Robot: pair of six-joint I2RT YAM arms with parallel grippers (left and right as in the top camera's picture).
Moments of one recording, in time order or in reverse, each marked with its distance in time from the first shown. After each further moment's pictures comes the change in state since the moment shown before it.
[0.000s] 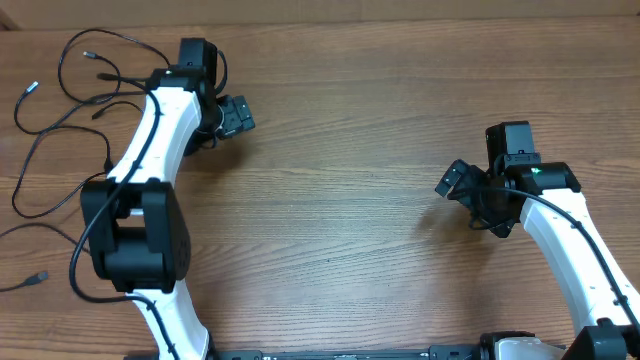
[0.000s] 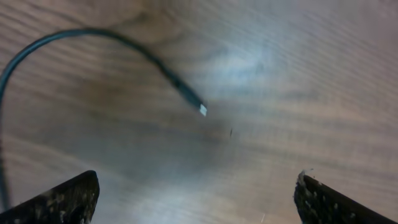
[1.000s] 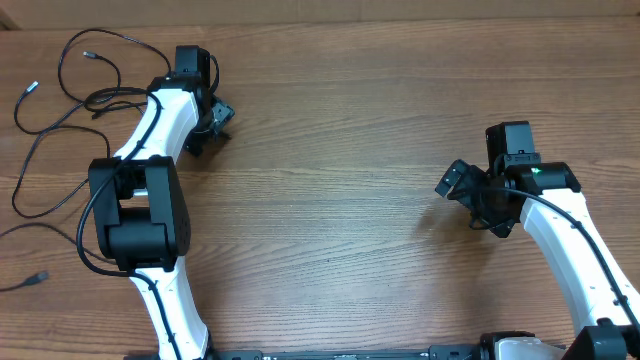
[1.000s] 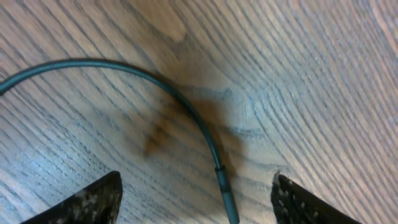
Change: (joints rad) left arm 0.041 0.126 0.000 0.149 -0.127 -0.417; right arm 0.000 0.000 0.000 0.000 -0.001 0.000
